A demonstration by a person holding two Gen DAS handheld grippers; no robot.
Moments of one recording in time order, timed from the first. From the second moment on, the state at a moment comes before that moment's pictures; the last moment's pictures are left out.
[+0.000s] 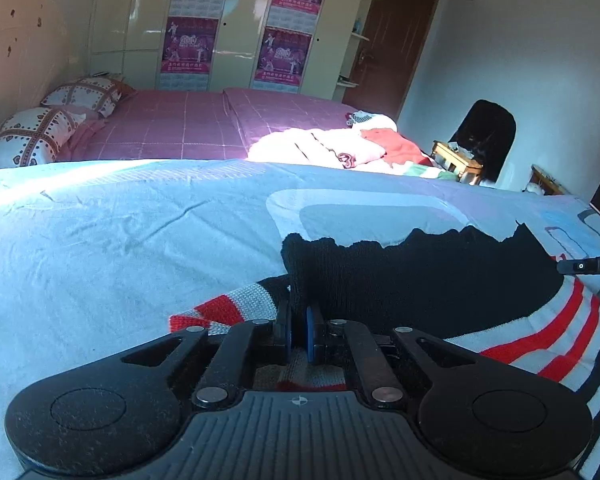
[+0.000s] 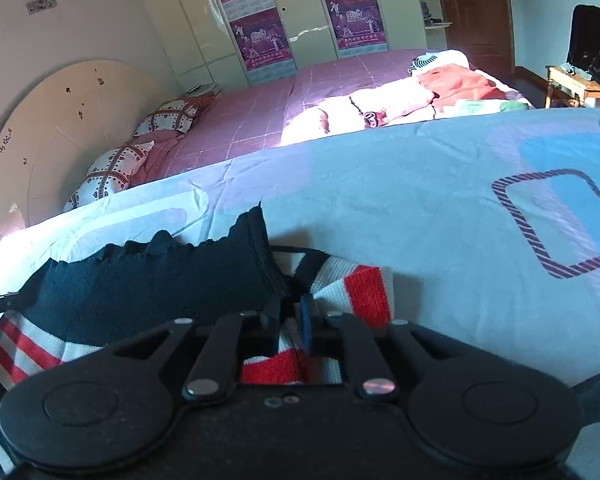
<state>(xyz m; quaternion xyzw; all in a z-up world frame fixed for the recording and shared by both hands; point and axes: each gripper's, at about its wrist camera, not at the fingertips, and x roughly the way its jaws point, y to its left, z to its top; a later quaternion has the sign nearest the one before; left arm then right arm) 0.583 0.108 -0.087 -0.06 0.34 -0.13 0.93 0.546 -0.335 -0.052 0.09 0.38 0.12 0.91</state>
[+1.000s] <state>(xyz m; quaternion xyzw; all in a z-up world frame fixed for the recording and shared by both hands) 0.520 0.033 -0.075 0.04 0.31 -0.11 0.94 0.518 -0.266 -0.050 -0.08 0.34 0.06 0.94</state>
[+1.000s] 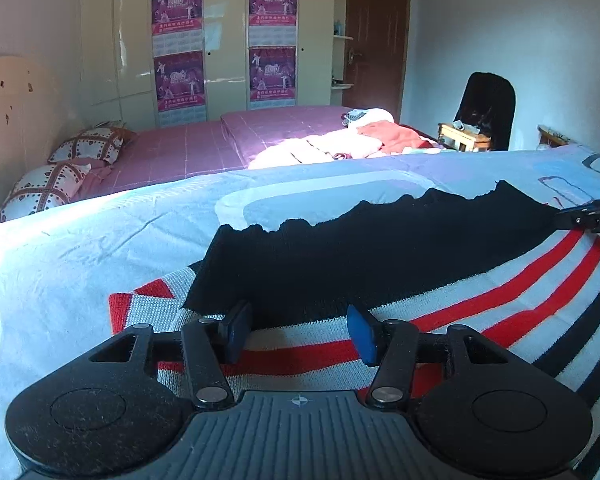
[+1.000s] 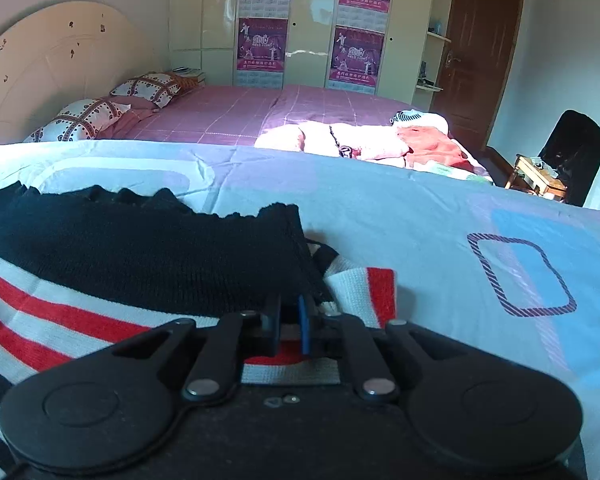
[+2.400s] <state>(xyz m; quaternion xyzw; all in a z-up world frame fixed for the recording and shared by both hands) 0.378 0.037 -0.072 0.00 0.35 -0.05 0.94 0.362 -0.228 -0.061 -0.14 0.35 0.12 0.92</state>
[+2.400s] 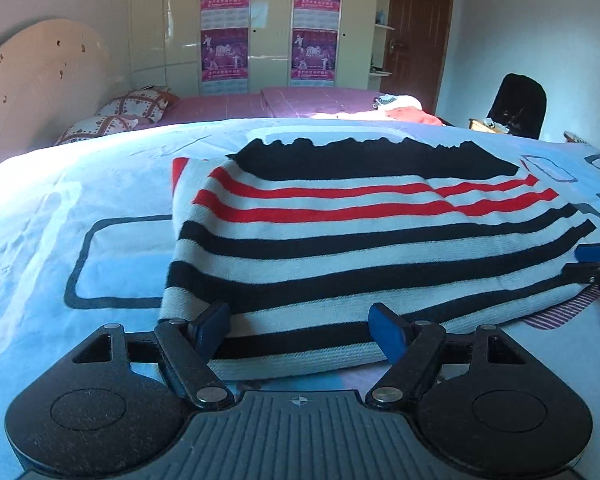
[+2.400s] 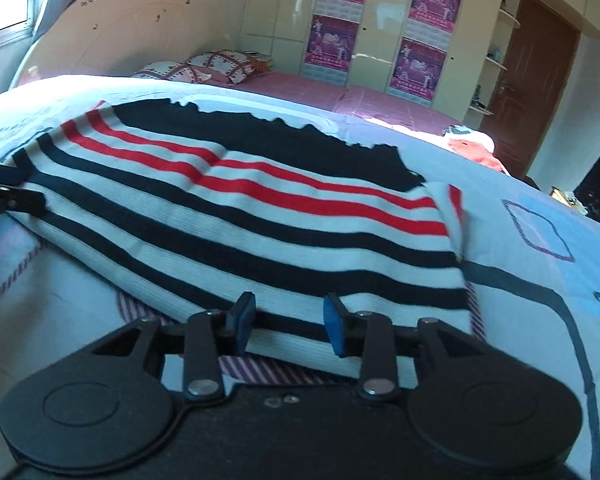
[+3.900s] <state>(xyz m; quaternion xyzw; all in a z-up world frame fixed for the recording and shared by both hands) 0.345 0.052 -0.051 -0.02 0.34 0.00 0.94 0.349 -0.304 -0.043 -0.04 0.36 0.09 0.93</state>
